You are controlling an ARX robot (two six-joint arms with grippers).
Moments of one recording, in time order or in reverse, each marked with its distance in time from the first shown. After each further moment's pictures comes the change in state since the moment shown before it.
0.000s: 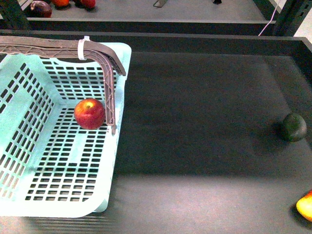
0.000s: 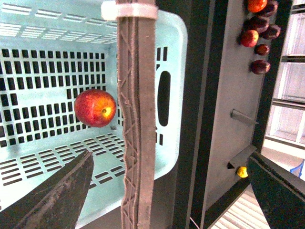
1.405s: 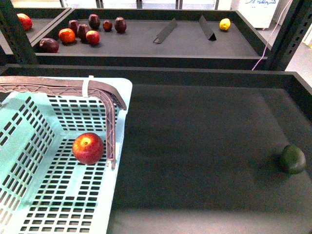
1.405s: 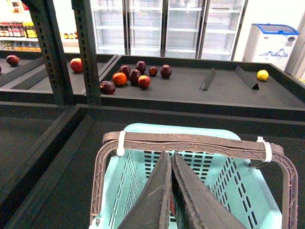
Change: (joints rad) left arm 0.193 -0.884 -0.905 0.748 0.344 1.654; right arm 0.000 0.000 0.000 0.000 0.000 0.000
